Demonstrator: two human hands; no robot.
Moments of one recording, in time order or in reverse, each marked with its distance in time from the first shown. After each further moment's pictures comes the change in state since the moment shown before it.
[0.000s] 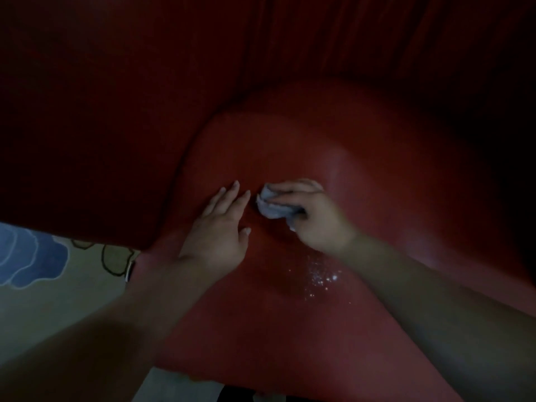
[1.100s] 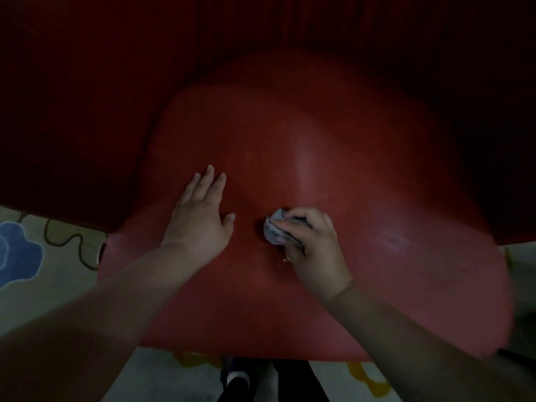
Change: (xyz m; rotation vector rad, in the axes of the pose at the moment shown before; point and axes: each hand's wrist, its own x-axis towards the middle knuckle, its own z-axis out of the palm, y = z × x) left_hand -0.016 0.021 0.016 0.045 0.000 -0.071; right_hand -0.113 0.020 0.037 -0.046 0.330 0.092
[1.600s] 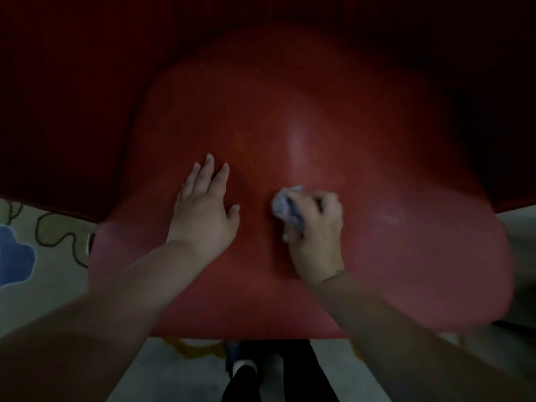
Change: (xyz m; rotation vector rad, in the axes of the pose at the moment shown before) left_hand -0.016 0.010 0.019 0.013 0.046 0.036; right_hand -0.017 -0.001 0.017 -0.171 0.210 0.116
